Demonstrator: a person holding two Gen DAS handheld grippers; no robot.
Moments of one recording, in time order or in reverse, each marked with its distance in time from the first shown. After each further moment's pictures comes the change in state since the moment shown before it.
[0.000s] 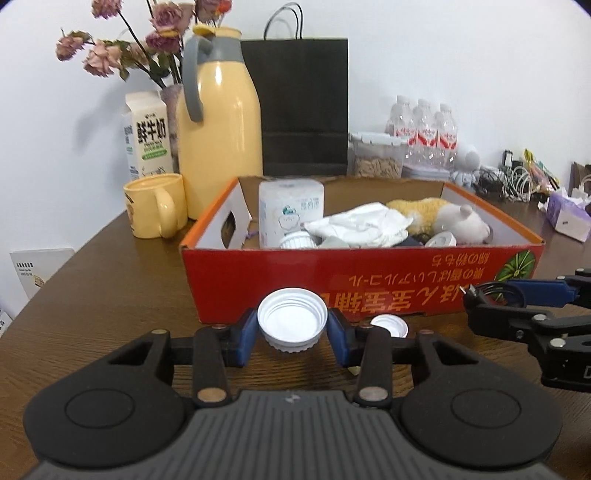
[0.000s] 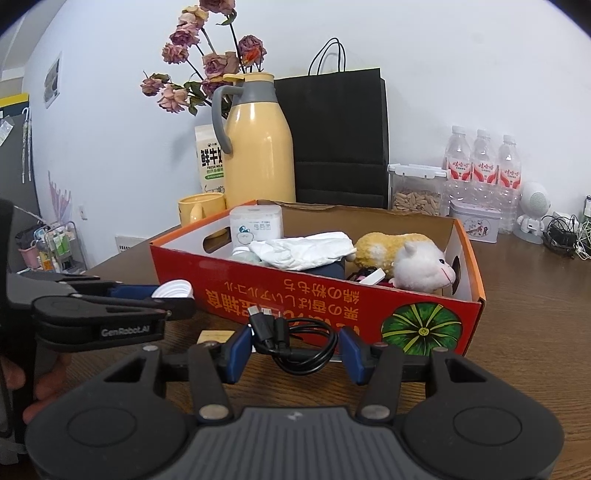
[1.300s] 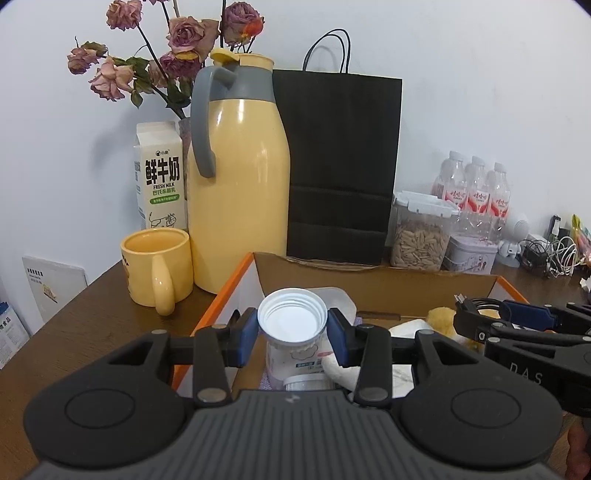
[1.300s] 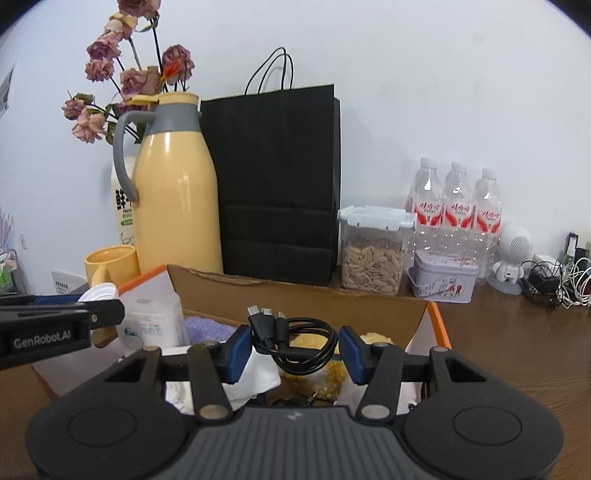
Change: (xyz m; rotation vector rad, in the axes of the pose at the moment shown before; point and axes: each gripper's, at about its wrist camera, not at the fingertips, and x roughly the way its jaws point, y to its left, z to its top) left arm 0.068 0.000 0.084 -0.114 -0.076 0.096; right arm 0.106 -0.051 0.083 0.013 -0.072 -0.168
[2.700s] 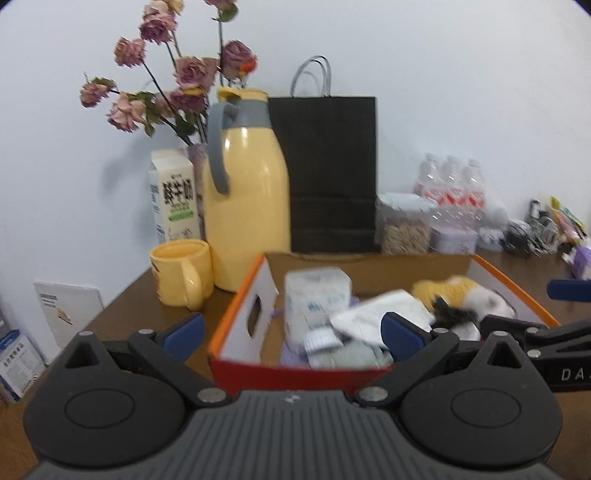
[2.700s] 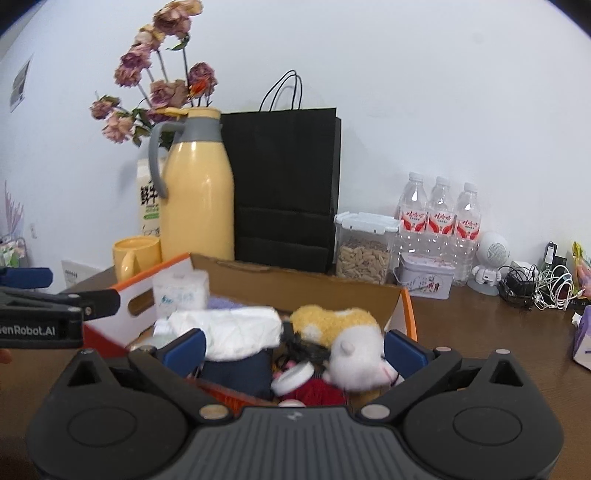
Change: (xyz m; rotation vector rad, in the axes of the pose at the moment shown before) left arm -0.073 0.009 -0.027 0.087 -0.047 -0.023; right arm -0.085 0.008 -0.023 -0.050 -0.019 -0.006
